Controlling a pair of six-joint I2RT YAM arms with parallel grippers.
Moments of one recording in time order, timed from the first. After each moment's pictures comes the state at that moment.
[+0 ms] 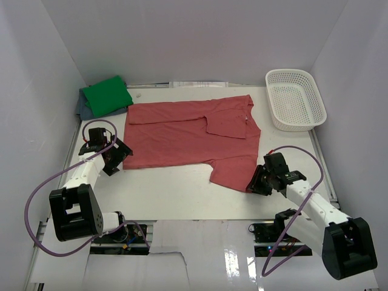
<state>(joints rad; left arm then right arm) 0.18 1.30 0.76 -0.50 0.08 -0.66 0.31 0.96 0.40 -0.53 -0.15 0.65</state>
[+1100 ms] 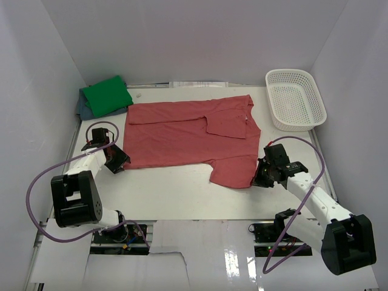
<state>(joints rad) 0.18 1.41 0.77 -0.50 0.07 -0.66 0.31 1.01 0.55 -0.63 -0.11 0.57</state>
